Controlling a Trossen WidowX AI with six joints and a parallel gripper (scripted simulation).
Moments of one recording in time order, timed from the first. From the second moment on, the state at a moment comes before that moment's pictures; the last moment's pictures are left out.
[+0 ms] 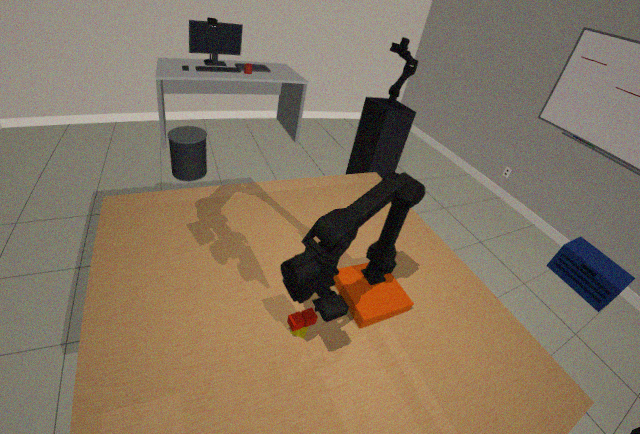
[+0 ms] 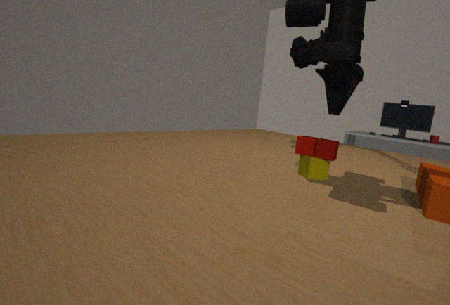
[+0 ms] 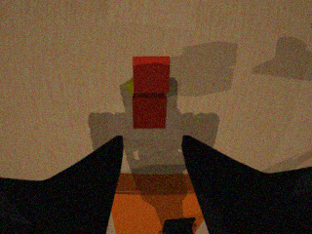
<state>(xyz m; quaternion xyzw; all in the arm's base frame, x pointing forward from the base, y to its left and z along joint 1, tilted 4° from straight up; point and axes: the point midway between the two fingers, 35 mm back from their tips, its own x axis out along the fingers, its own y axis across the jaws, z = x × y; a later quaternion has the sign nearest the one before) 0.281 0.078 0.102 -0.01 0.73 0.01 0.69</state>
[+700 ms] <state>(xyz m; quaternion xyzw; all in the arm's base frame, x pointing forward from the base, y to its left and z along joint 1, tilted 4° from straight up) 0.282 0.078 0.105 -0.01 0.72 0.01 0.69</state>
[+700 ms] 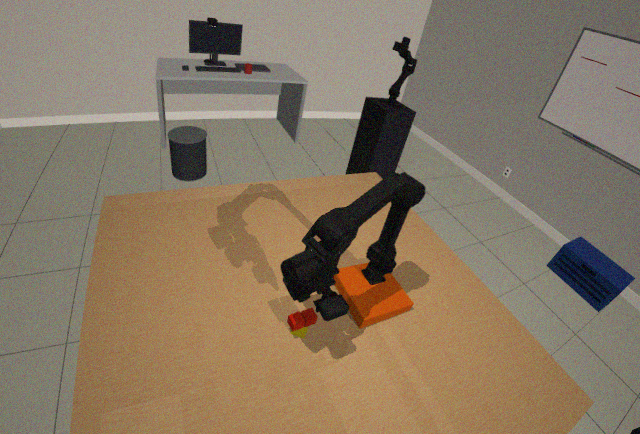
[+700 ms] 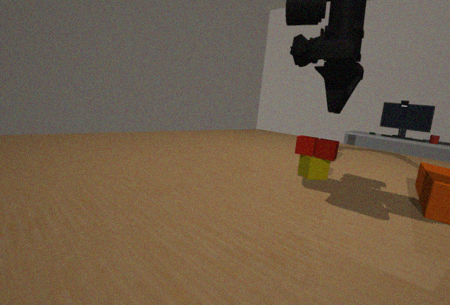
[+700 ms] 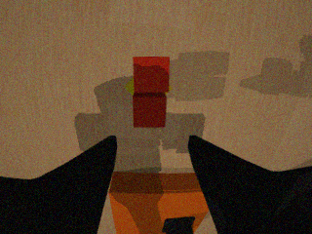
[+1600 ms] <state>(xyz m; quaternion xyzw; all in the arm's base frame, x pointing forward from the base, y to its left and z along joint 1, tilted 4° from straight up) 0.253 0.195 0.110 -0.01 0.73 0.02 0.69</state>
